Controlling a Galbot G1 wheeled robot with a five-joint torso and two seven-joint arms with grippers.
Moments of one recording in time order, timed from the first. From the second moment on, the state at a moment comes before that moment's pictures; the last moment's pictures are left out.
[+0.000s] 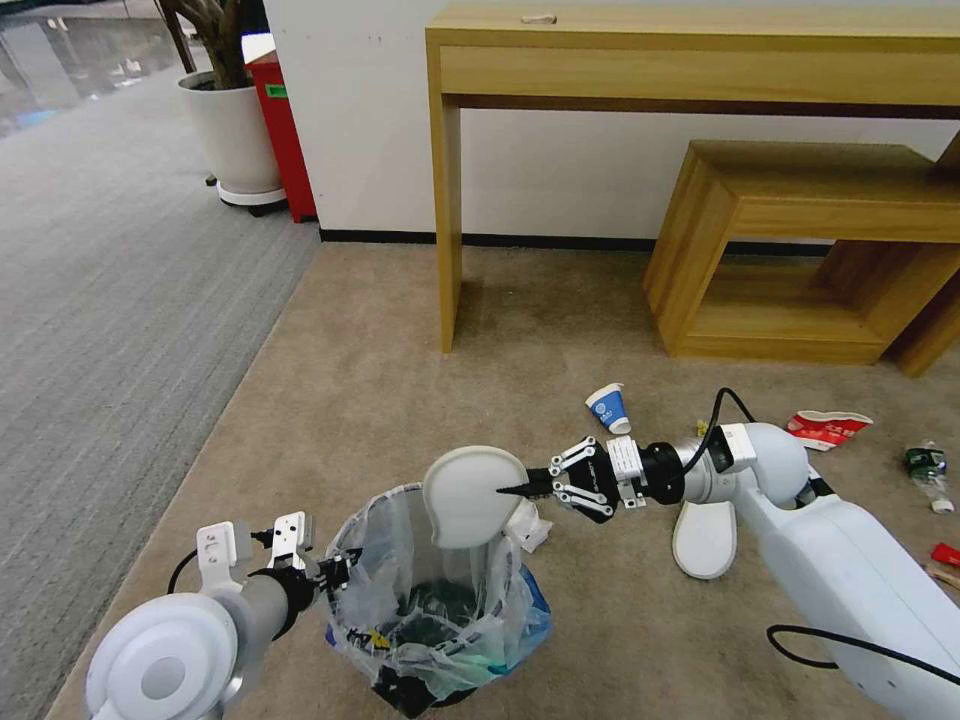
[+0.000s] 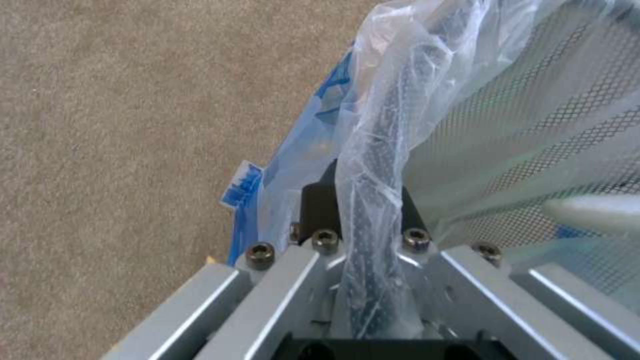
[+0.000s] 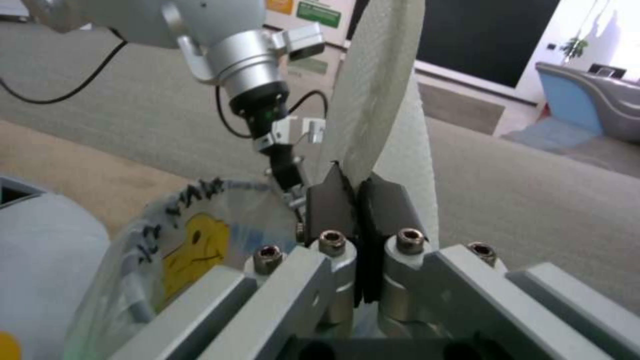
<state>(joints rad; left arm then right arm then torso) 1.51 -0.91 -0.50 -2.36 -1.47 0.74 -0.77 -0.85 0.90 0.21 1.75 0.62 0.12 -1.34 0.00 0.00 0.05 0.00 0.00</state>
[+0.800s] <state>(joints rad) 1.51 -0.91 -0.50 -2.37 -1.46 0.74 -0.76 -0.92 0.89 0.23 1.80 0.69 0.10 -1.25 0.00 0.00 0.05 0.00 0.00</state>
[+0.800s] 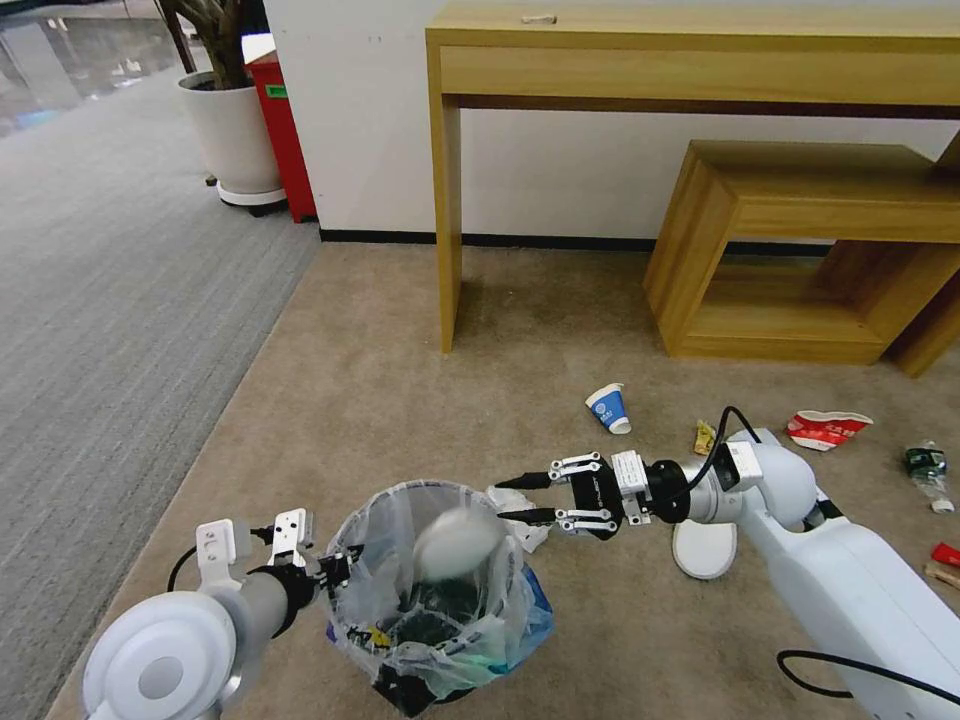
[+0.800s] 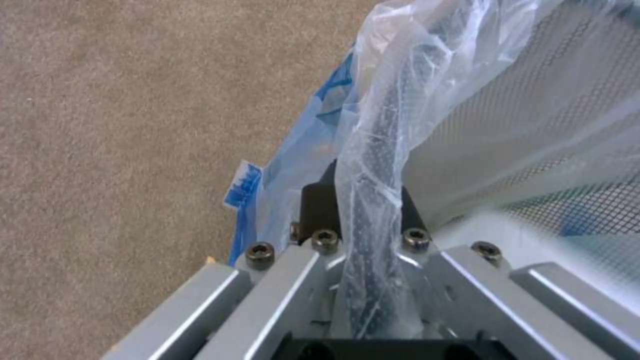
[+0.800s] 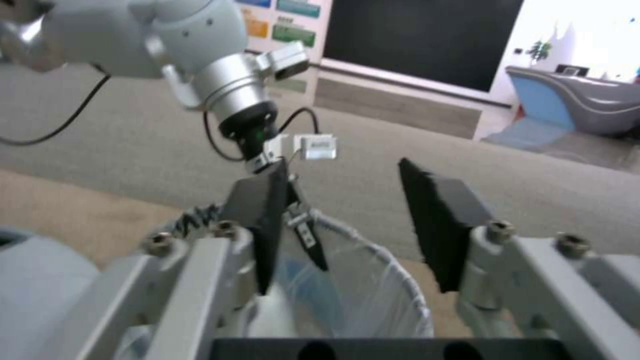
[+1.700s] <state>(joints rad) 1.52 -0.95 -0.81 -2.37 -1.51 0.74 -0.79 -1.20 0.88 0.44 1.98 0.81 -0.08 -0.28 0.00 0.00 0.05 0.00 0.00</state>
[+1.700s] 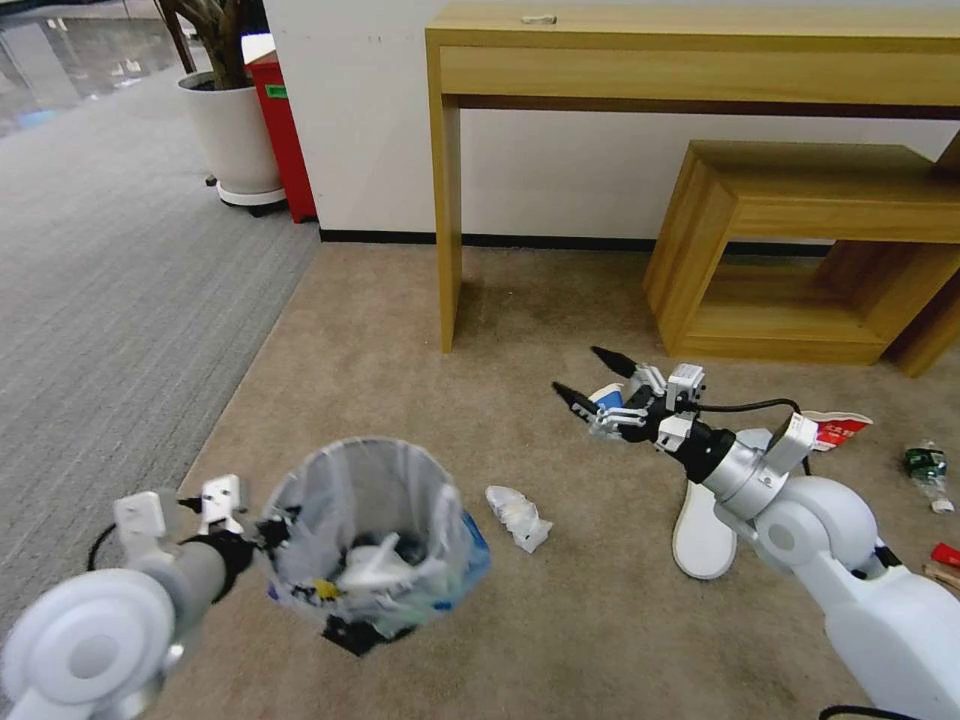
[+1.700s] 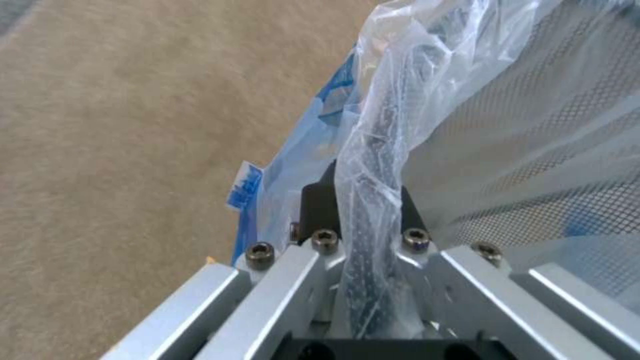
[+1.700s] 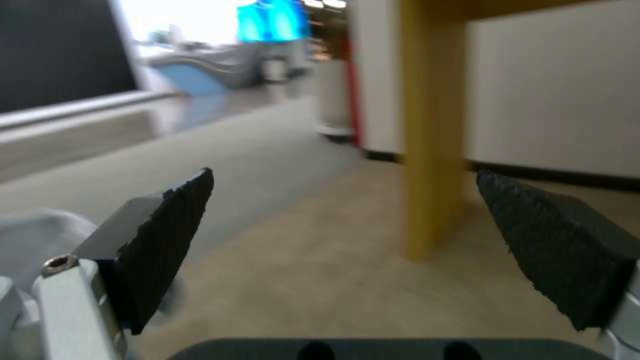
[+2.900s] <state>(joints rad) 1.53 -1.04 -0.98 -2.34 -1.54 0.74 -0.94 -1.42 1.13 0.54 1.91 0.50 0.15 -0.10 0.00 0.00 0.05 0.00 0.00</state>
